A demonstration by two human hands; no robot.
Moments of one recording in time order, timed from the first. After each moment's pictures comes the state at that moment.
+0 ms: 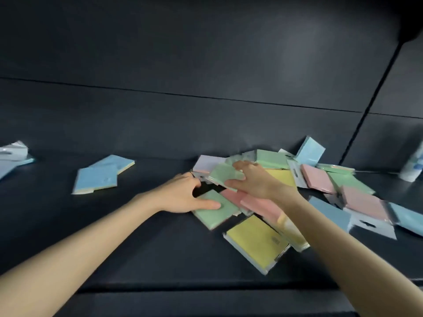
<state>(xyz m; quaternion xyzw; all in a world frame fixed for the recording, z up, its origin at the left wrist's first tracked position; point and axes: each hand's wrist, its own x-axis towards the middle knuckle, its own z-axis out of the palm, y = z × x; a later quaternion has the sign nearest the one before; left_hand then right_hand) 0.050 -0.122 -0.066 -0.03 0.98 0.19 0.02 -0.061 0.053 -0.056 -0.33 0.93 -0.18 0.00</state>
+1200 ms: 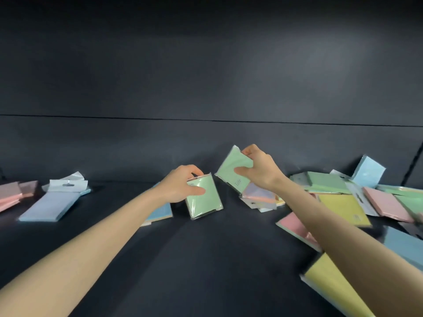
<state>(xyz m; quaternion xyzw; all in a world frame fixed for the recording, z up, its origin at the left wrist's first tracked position) 0.049 -0.253 -0.037 -0.09 0.92 0.36 -0.10 -0.066 -0.068 -0.018 -0.31 0.87 -0.39 -0.03</state>
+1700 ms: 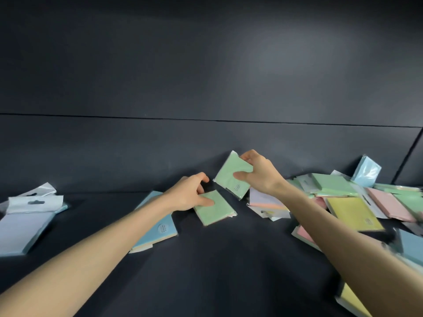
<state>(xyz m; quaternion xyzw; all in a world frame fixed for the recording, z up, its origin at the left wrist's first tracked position) -0.010 -0.291 -0.065 -0.03 0.95 0.31 -0.03 -0.086 -0.103 -0.030 -0.25 0.89 -0.37 -0.03</state>
